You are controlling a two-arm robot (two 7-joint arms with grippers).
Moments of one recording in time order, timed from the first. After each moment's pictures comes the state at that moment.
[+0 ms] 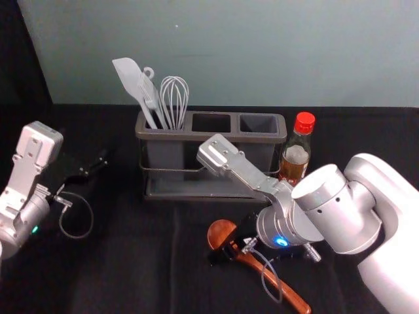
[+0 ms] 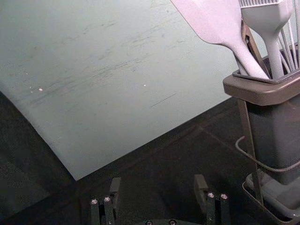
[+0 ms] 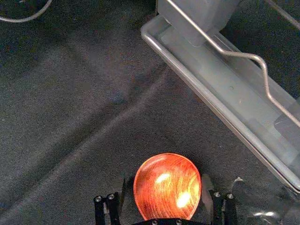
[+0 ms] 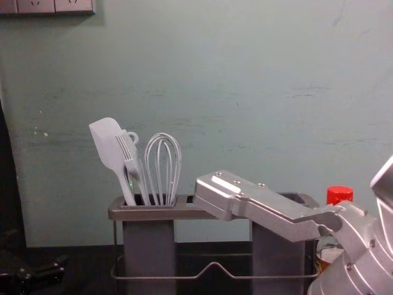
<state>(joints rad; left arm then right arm) -0.20 0.60 0.45 -1.41 -0.25 -0.12 0.03 0.42 0.30 -0.65 -1.65 0.05 1.13 0.45</state>
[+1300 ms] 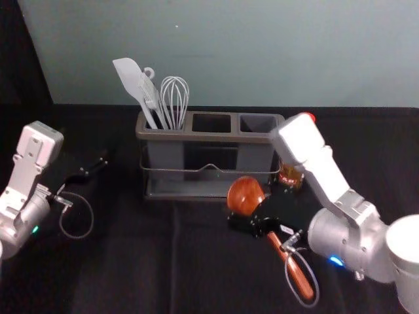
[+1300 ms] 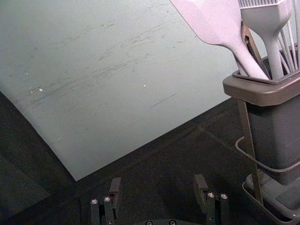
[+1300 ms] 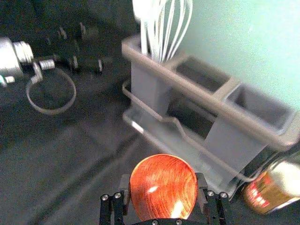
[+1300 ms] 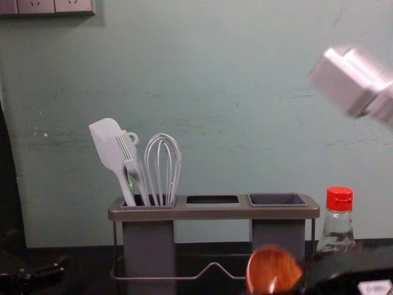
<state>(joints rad) -0.20 0.60 0.45 -1.41 -0.25 -0.12 0.03 0.03 0.35 -0.35 -2.01 0.03 0.73 0.37</state>
